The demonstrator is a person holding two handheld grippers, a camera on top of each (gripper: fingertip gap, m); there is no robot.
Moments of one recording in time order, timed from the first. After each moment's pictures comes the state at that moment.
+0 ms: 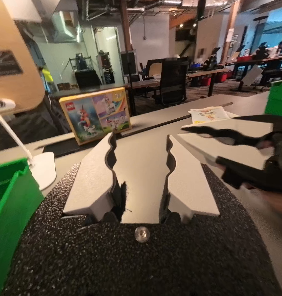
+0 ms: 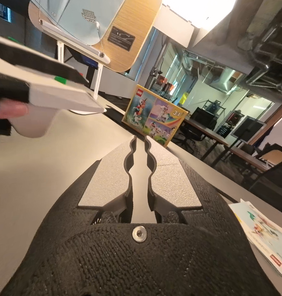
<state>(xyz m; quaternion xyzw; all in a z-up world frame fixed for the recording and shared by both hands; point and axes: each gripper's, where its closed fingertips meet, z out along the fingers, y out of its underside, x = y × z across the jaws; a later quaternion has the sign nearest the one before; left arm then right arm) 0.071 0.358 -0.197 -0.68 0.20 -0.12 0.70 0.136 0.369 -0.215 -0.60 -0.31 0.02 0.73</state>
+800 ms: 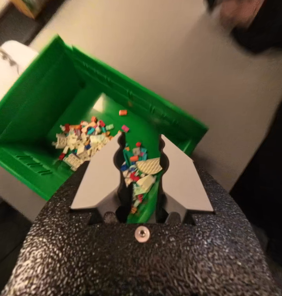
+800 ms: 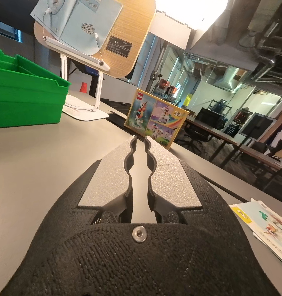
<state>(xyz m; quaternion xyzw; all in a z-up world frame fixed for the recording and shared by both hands) -0.141 0.233 -0.200 -0.83 0.45 -0.14 0.29 0.141 0.367 -0.214 -0.60 -0.30 0.06 0.74</state>
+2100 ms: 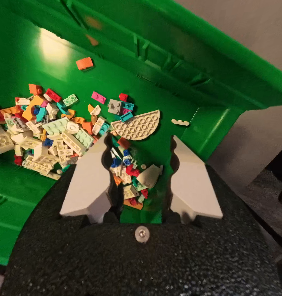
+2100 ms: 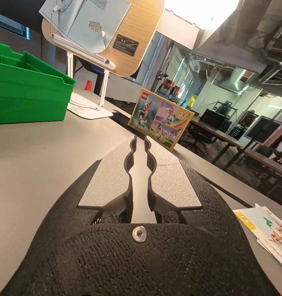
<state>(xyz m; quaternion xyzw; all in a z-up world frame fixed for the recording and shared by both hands) -0.148 0.221 -0.305 -0.84 0.54 -0.06 0.09 0.135 0.367 -0.216 -0.60 -0.31 0.06 0.73</state>
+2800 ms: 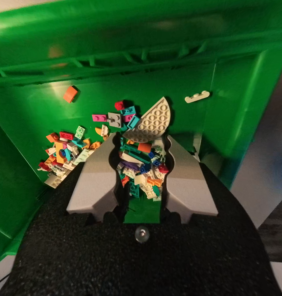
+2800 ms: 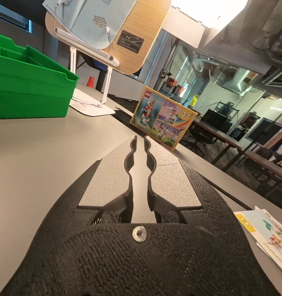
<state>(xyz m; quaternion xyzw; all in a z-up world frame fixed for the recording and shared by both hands) -0.156 0.238 -0.321 -0.67 0.74 0.03 0.04 0.131 0.367 -0.219 -0.60 -0.33 0.05 0.73</state>
